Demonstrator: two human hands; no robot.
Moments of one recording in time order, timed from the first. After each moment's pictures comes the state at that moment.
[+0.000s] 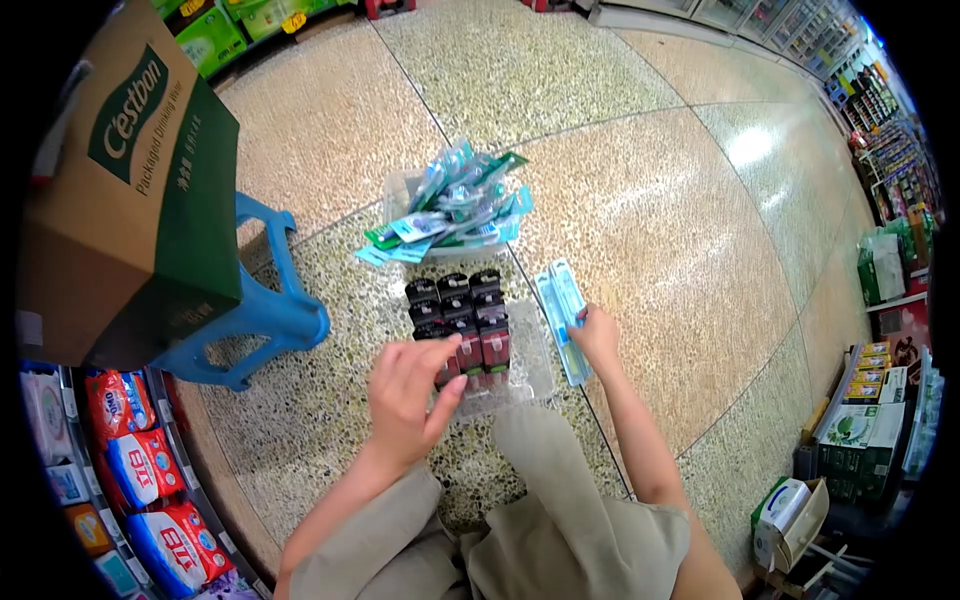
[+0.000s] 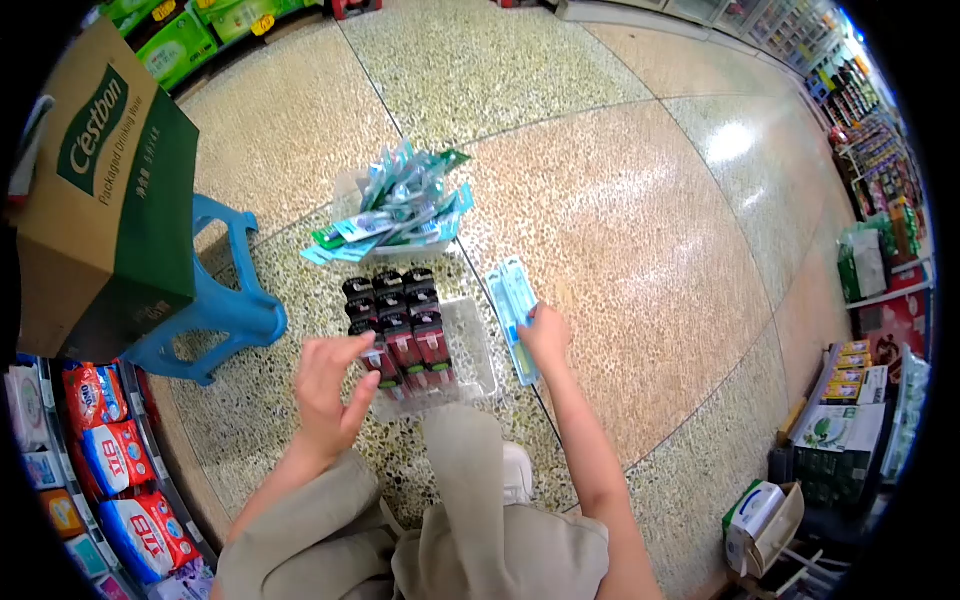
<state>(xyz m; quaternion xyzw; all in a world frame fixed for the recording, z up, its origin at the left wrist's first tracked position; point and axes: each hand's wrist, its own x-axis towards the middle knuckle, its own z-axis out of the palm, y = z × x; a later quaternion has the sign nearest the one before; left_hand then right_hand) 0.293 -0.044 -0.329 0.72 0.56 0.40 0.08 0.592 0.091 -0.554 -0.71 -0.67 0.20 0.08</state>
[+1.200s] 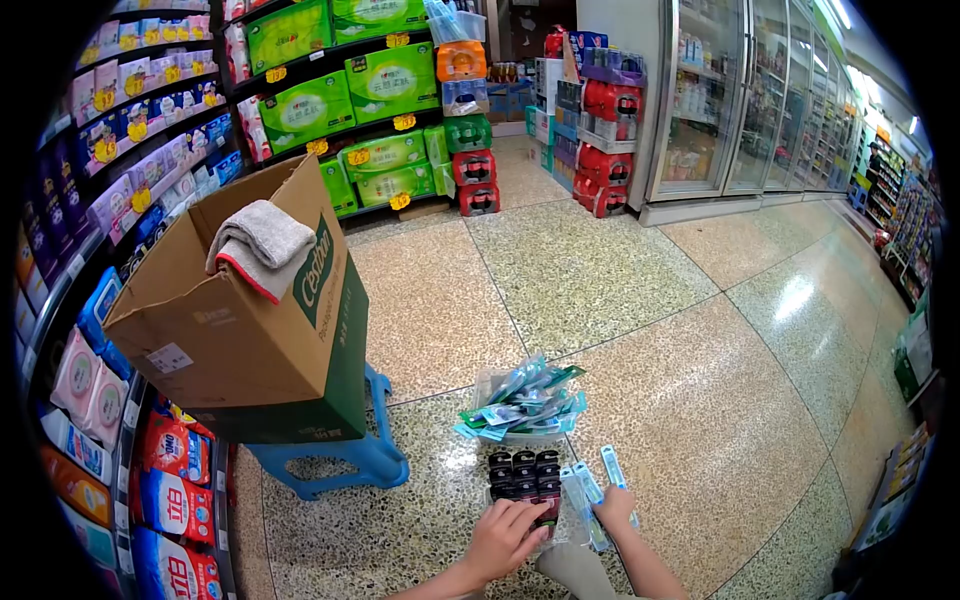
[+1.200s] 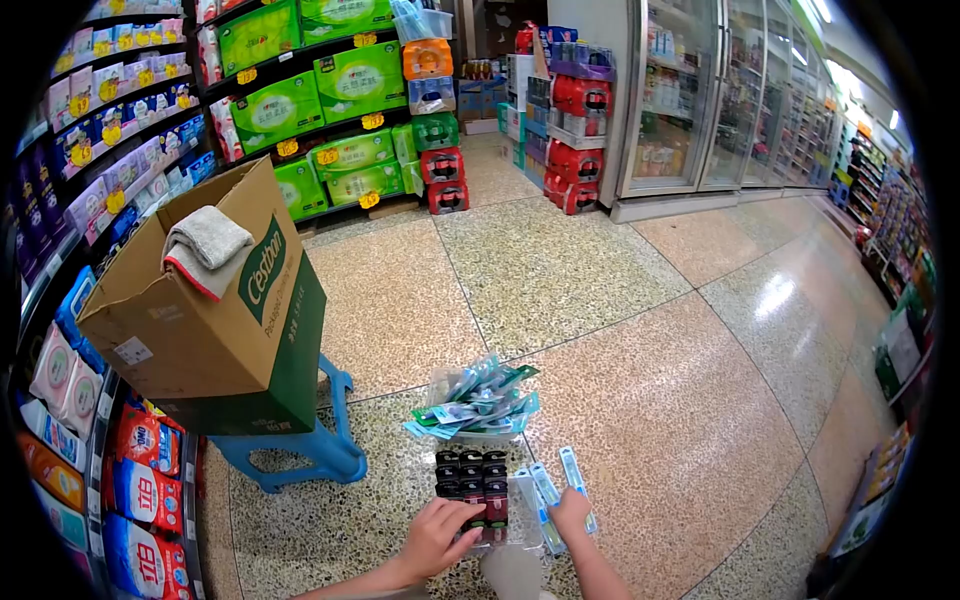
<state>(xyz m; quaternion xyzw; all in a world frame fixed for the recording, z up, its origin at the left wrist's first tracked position) 0.314 -0.061 -0.323 0.73 0.55 0.39 0.13 0.564 0.076 -0.577 -0.70 -0.71 0.10 0.05</state>
